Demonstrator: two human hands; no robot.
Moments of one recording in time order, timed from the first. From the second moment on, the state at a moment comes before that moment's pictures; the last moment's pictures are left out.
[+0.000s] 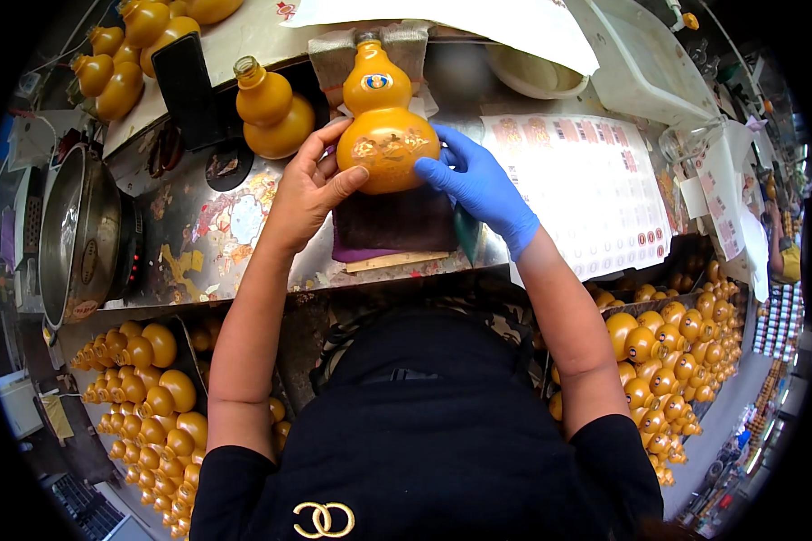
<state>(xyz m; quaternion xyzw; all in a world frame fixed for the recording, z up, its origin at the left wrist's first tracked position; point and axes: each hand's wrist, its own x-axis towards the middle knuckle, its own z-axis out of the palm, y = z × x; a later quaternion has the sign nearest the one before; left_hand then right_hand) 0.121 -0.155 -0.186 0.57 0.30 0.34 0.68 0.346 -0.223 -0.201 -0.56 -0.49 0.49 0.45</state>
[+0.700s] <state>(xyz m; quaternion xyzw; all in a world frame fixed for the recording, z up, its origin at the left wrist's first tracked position) 0.124 -0.156 -0.185 0.56 0.31 0.35 0.69 0.338 -0.225 -0.197 -0.56 -0.45 0.50 0.47</state>
